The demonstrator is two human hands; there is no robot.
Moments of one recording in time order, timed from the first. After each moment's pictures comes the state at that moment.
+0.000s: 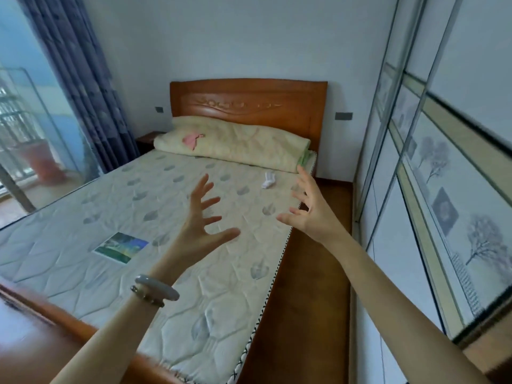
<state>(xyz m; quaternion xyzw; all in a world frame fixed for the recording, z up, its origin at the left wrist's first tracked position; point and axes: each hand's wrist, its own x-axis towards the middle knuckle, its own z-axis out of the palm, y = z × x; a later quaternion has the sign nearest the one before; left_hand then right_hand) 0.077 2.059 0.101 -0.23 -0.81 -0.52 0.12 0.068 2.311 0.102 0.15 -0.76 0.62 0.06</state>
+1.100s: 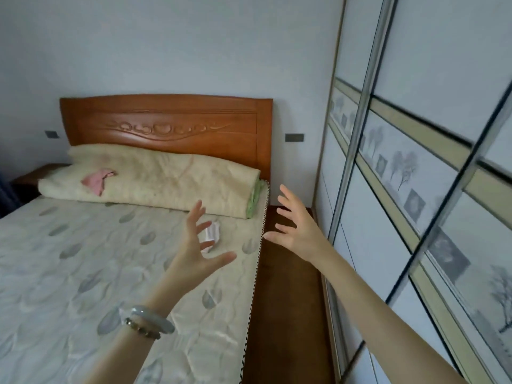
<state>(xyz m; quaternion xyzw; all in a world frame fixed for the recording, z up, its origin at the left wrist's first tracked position) -0.456 2.285 0.076 -0.26 -0.79 -0.55 0.04 -0.414 2.515 0.098 0.06 -0.79 0.61 0.10</state>
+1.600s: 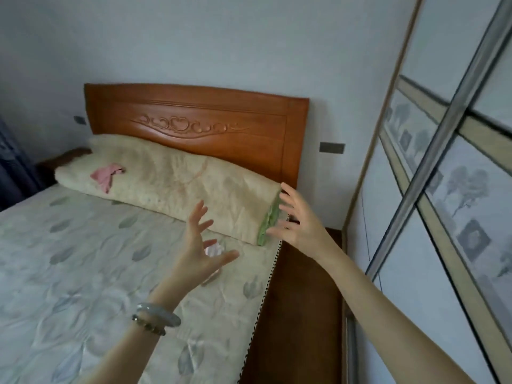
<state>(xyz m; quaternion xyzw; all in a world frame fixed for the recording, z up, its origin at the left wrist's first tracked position) -0.704 2.406 0.056 -0.18 -0.81 -0.56 0.08 -0.711 2.640 0.083 0.10 -0.79 0.61 0.04</state>
